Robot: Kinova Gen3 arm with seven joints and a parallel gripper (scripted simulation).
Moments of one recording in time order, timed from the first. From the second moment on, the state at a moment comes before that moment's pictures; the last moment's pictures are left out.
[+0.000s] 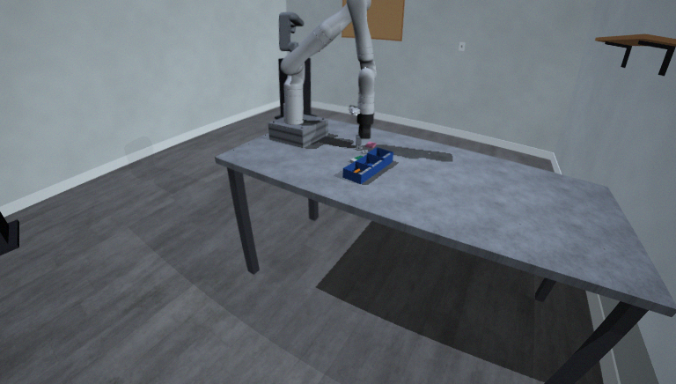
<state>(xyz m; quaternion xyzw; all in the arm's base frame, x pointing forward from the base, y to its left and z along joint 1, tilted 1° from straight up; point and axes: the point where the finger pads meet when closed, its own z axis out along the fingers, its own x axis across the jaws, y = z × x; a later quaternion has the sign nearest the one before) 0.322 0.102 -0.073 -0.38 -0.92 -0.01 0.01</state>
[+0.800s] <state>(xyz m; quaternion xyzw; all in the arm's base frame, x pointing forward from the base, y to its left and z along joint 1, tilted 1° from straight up) 0.322 0.101 -0.072 -0.38 -0.92 -0.01 0.01</state>
